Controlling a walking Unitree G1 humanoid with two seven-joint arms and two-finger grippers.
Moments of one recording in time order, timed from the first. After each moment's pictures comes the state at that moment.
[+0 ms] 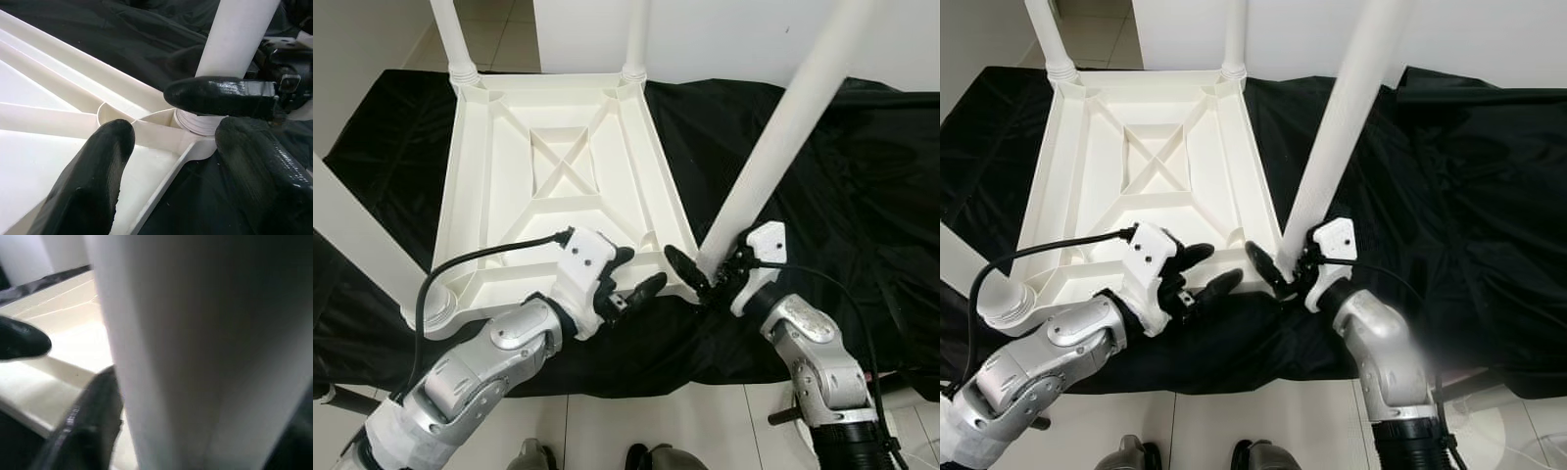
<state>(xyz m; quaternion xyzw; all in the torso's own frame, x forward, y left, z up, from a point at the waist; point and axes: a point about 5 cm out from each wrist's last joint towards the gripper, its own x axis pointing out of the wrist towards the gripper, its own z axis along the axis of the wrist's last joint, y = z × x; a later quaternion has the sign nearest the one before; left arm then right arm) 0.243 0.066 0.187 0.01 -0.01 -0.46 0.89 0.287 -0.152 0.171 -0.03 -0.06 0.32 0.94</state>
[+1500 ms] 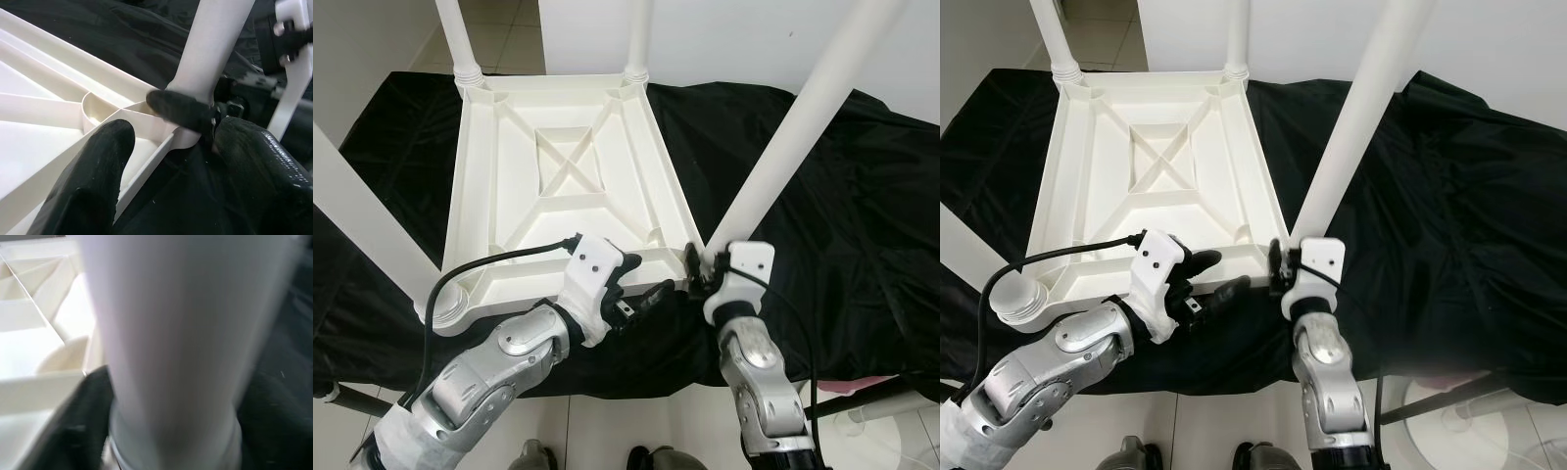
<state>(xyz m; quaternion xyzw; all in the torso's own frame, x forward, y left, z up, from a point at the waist) 0.239 0.060 0.183 -0.01 0.00 -0.47 0.88 0.273 -0.125 0.142 0.04 -0.05 0.03 1.00</state>
